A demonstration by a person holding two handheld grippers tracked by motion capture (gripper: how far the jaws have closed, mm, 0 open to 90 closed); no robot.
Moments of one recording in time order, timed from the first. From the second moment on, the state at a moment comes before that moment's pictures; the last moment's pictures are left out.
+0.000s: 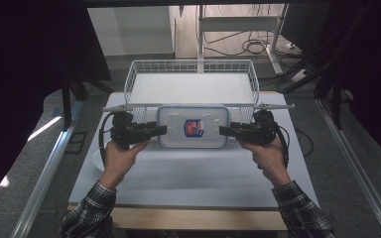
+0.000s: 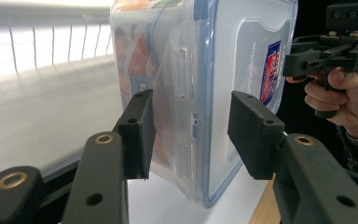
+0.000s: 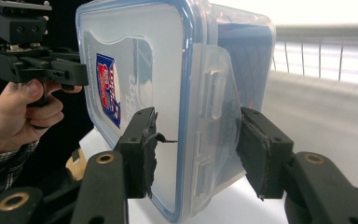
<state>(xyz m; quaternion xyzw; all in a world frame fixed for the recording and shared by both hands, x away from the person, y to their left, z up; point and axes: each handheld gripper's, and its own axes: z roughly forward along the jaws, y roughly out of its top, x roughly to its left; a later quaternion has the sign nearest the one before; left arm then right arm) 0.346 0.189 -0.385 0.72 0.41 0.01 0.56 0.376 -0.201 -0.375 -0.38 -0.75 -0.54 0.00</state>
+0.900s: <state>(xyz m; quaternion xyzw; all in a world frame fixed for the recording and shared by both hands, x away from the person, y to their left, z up) 0.409 0.202 -0.324 0.70 0.41 0.02 0.59 0.436 -0.188 -0.303 -0.37 -0.73 -0.58 -0.03</state>
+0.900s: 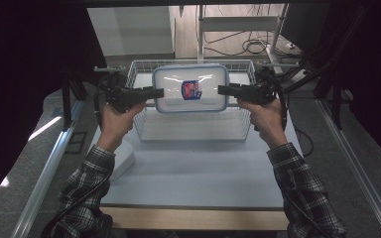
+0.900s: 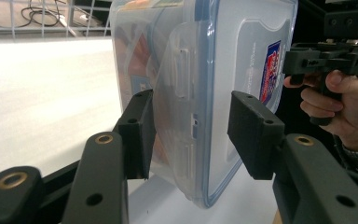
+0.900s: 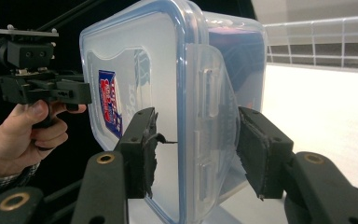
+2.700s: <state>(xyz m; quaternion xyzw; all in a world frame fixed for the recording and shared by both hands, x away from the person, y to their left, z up) 0.460 0.201 -0.340 0.67 0.45 0.03 0.59 0.483 -0.180 -0.313 -0.42 -0.72 -0.54 -0.08</state>
